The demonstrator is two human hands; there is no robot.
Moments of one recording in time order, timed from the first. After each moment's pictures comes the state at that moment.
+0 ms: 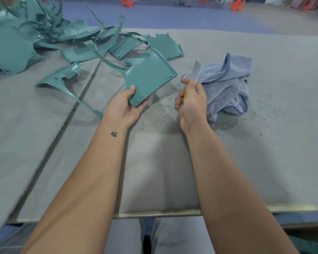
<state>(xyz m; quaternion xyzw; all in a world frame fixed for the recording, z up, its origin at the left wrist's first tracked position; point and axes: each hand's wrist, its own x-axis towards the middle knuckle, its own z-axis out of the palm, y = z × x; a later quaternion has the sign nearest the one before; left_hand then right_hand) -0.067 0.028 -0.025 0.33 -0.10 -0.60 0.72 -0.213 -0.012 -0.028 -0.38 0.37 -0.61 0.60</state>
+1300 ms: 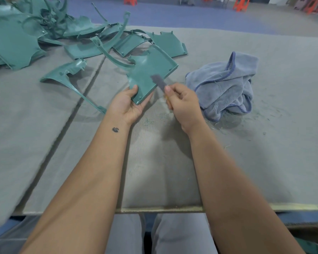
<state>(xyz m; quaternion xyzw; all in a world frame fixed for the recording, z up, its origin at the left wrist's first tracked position) -0.066 0.032 -0.022 0.26 -0.07 -0.63 0.73 -0.209 -0.006 -0.042 -0.67 0.35 -0.48 0.44</state>
